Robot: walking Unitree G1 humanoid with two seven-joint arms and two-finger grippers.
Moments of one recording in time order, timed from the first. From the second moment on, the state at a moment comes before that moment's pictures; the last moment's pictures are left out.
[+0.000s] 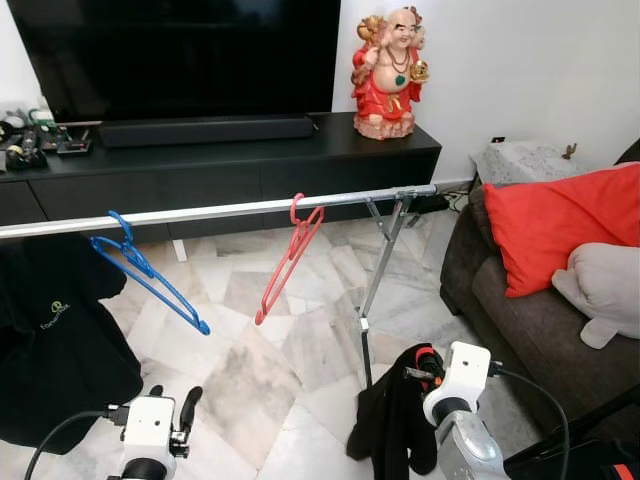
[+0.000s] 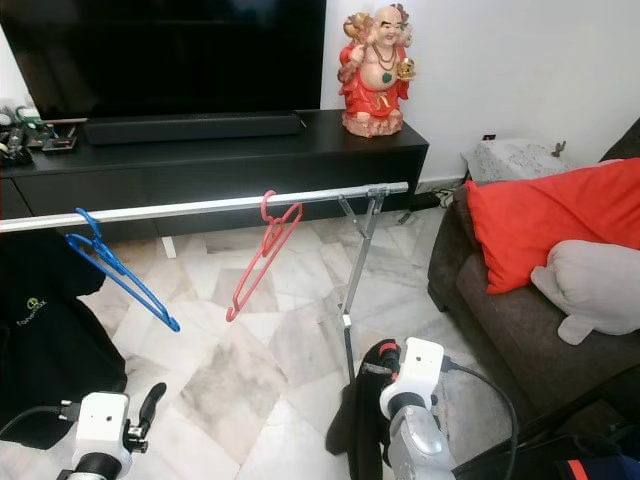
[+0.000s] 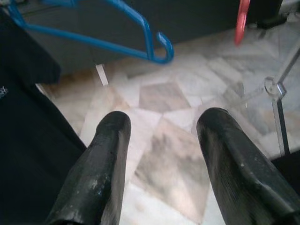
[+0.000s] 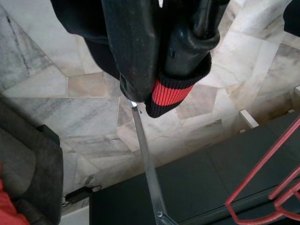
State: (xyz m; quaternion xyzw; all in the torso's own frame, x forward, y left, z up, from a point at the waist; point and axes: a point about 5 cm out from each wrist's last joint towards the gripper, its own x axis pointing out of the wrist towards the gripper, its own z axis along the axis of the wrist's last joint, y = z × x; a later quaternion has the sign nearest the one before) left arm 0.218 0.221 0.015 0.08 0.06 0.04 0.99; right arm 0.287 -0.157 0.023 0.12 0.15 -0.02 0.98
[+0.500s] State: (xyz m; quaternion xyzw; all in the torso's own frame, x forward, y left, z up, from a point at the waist) left arm 0.229 0.209 0.041 0.08 0.03 0.01 1.00; right arm 0.289 -0.150 0.033 0.12 0.11 -0.02 0.99
